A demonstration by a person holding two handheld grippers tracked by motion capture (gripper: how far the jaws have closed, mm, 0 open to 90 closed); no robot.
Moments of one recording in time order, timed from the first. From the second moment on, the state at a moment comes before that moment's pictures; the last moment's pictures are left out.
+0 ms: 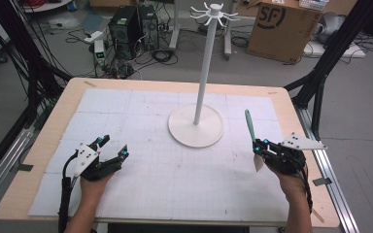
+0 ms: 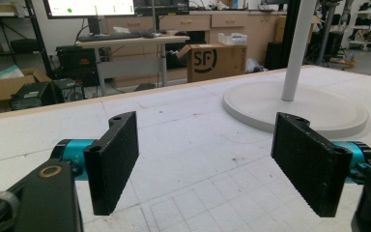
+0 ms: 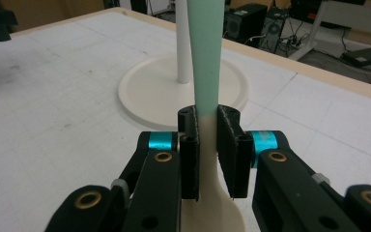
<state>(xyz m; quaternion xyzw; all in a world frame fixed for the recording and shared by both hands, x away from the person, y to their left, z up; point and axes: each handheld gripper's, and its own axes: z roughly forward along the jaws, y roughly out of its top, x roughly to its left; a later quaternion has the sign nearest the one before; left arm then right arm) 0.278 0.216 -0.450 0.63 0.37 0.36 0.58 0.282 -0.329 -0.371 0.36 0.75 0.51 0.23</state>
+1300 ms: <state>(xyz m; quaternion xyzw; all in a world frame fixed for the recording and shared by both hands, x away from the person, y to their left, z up) 0.278 0.215 -0.450 0.63 0.37 0.36 0.58 0.281 -0.327 -0.326 0.34 0.67 0.59 0.29</state>
